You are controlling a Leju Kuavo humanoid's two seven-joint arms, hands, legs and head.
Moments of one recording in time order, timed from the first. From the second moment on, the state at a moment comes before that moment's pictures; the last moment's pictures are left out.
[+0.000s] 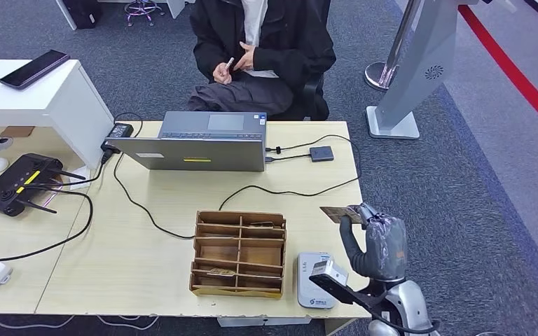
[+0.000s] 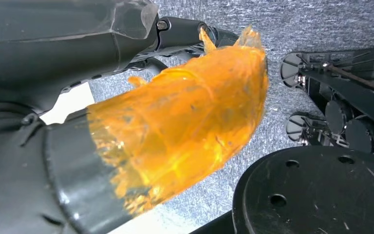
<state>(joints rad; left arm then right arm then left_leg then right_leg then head) 0.14 0.04 -0.75 -0.02 0.83 -0.32 -0.22 0.03 -0.17 0.44 -1.65 0.96 -0.63 -0.04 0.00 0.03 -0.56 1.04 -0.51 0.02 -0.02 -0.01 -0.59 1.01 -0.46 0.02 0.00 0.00</state>
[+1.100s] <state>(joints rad) 0.14 0.11 -0.72 -0.02 0.66 -0.35 -0.23 -0.41 -0.11 0.59 -1.45 1.02 -0.49 0.04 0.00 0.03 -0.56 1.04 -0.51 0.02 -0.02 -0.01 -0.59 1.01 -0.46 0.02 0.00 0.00</state>
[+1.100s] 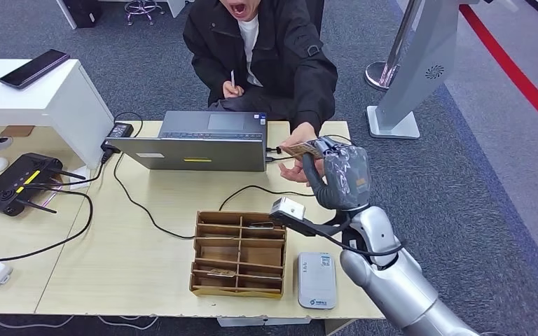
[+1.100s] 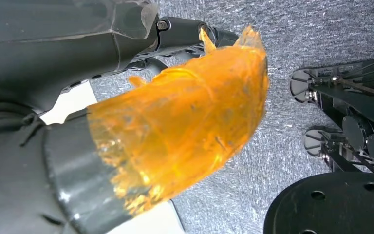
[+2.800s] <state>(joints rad) -0.07 -0.11 -0.82 -0.12 0.56 0.57 -0.18 -0.02 -0.05 0.60 -1.87 0.32 -0.41 -0.38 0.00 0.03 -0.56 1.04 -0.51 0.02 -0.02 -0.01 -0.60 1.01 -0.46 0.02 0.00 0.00</state>
